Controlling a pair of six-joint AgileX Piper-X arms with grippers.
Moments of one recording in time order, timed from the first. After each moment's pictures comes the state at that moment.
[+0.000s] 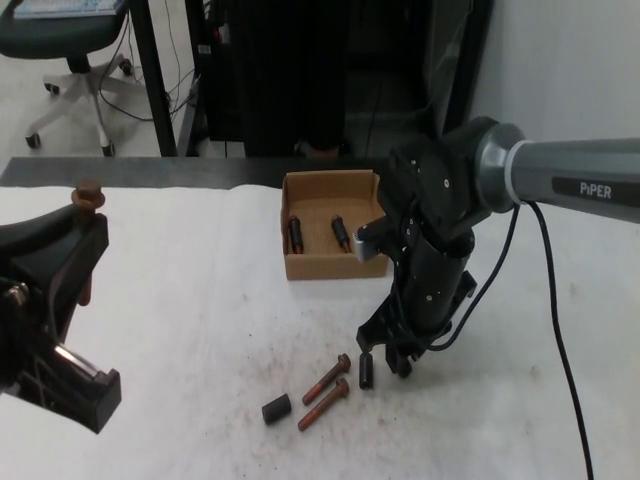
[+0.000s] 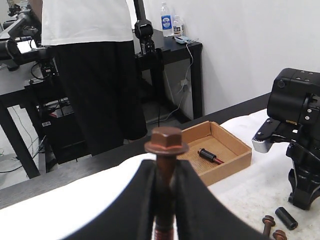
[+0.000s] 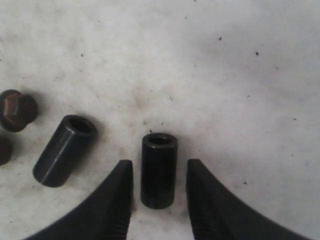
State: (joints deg) left arm -26.8 20.3 -25.9 18.9 -3.7 8.5; right arm 28.0 111.6 -76.6 53.8 -2.9 0.0
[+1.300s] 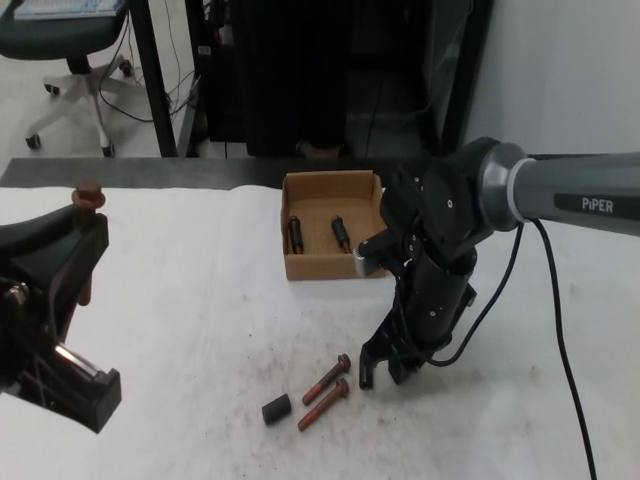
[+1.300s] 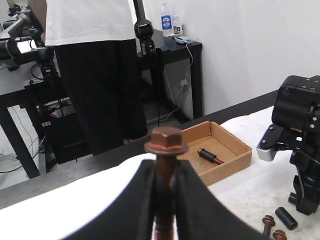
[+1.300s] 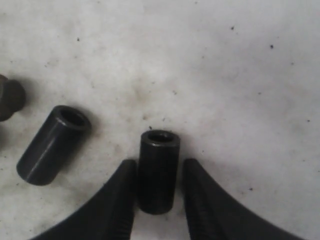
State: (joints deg) left arm -26.8 20.3 -25.9 18.9 -3.7 8.5; right arm 28.0 111.5 -73.0 50.0 -2.9 -2.5
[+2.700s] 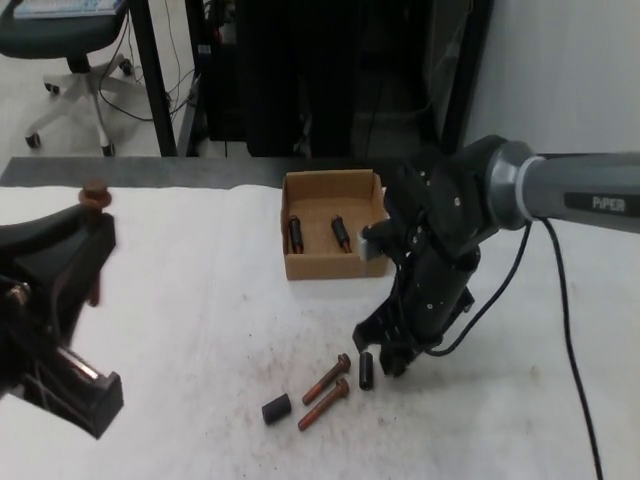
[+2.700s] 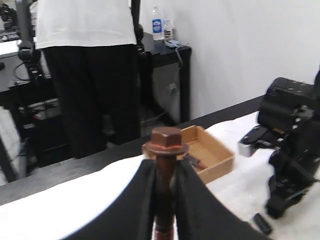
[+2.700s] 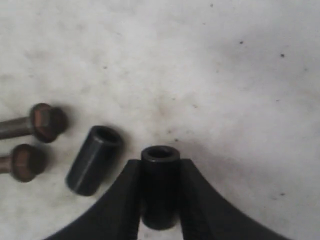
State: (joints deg) left arm -26.8 20.6 -25.9 17.9 0.3 5.7; right arm 27.5 108.6 -72.0 46.9 -8.6 4.2
